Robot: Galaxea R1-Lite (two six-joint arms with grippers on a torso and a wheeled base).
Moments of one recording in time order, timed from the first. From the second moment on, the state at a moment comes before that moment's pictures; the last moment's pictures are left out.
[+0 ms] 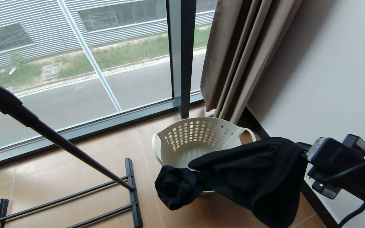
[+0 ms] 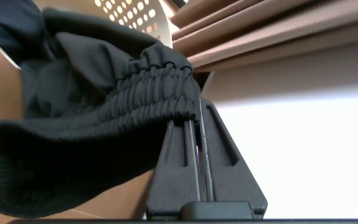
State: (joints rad) left arm 0.00 0.01 0.00 0.03 -0.09 0.07; right arm 0.57 1.22 -0.45 -0.48 -0.33 -0.81
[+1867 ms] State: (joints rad) left arm -0.01 0.01 -0.01 0.03 -0.12 0.08; right arm 0.56 1.02 -0.30 -0.48 -0.32 -0.73
